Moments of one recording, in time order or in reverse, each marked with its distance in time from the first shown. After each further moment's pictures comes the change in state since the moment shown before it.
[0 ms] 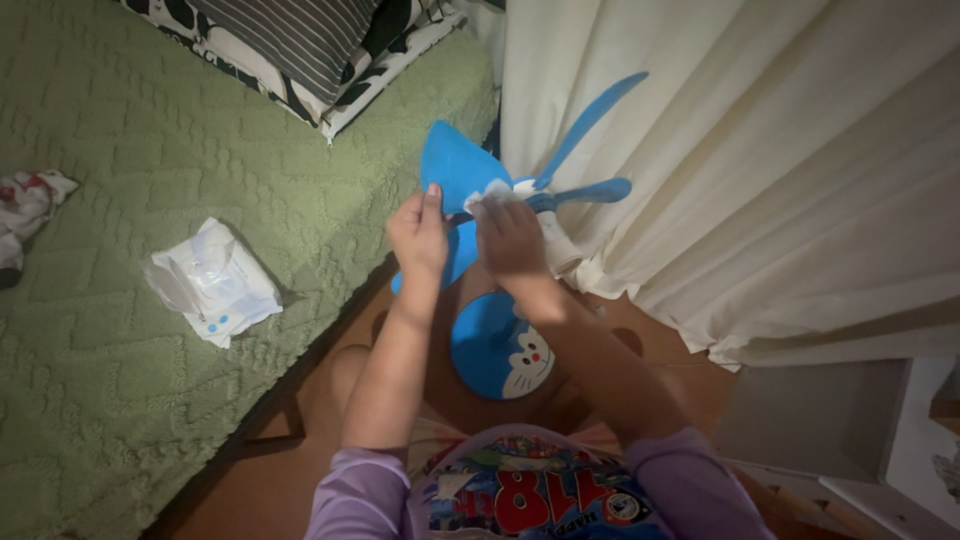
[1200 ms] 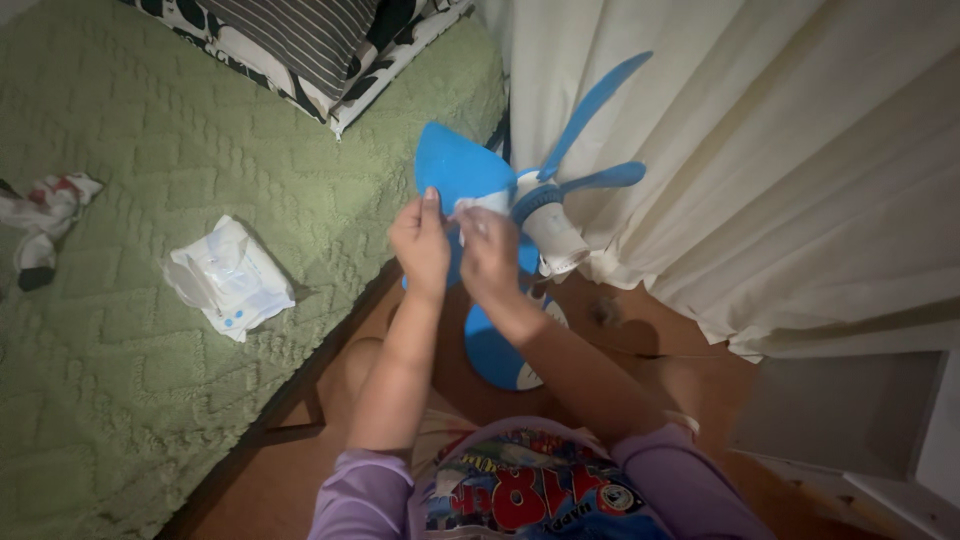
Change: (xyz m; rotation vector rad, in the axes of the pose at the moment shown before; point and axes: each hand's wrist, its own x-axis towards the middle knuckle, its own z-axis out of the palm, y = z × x) left_hand -0.015 0.003 -0.002 -0.125 0.034 -0.037; right_hand -0.026 -0.042 0.026 0.311 0.087 0.356
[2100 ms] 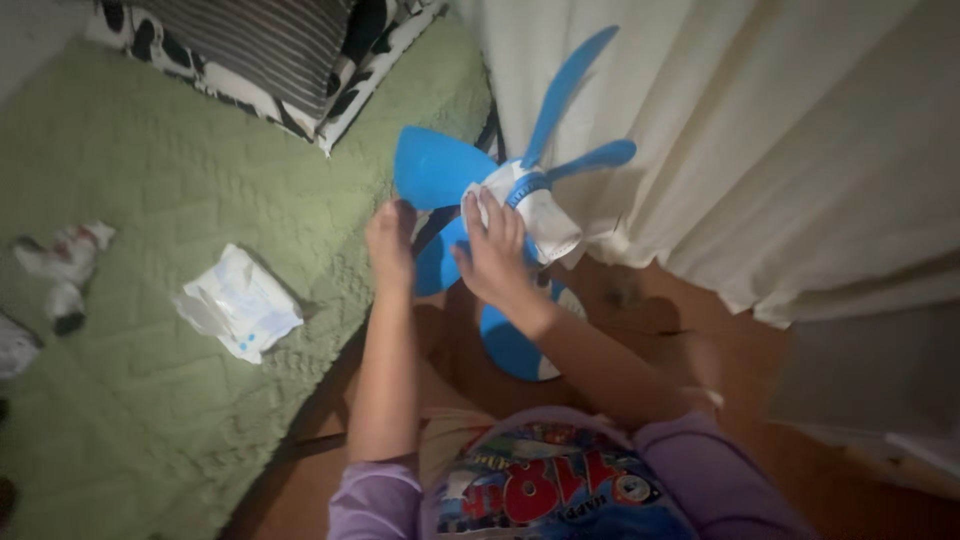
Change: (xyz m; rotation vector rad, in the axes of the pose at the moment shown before) left_hand 0.035 -0.060 -0.052 -0.073 -0.257 0.037; right_hand -0.014 0.025 -0.018 -0.209 -0.305 0.191
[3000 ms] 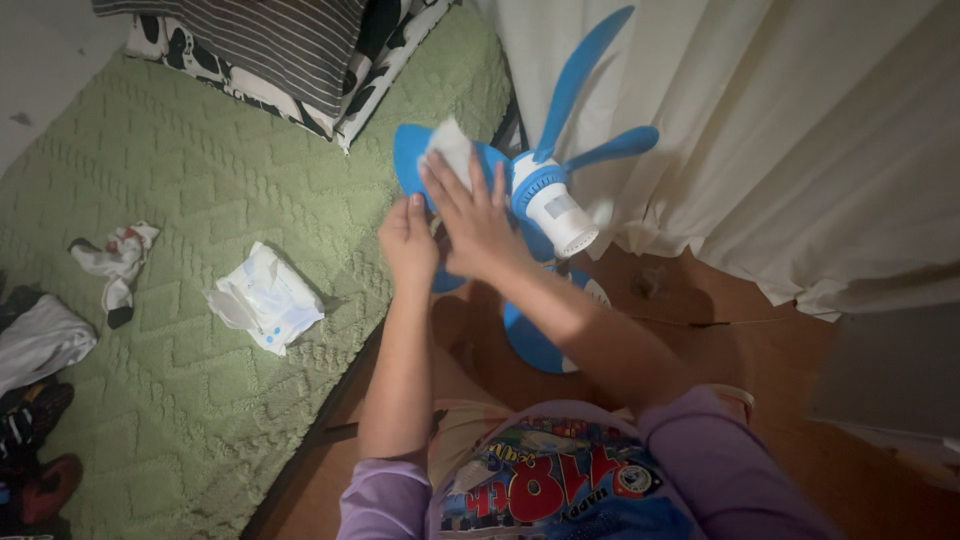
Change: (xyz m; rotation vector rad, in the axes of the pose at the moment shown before) left_hand -0.010 0.072 0.057 0.571 0.136 -0.016; right_hand 0.049 -0.023 -0.020 -0.027 -0.055 -0.219
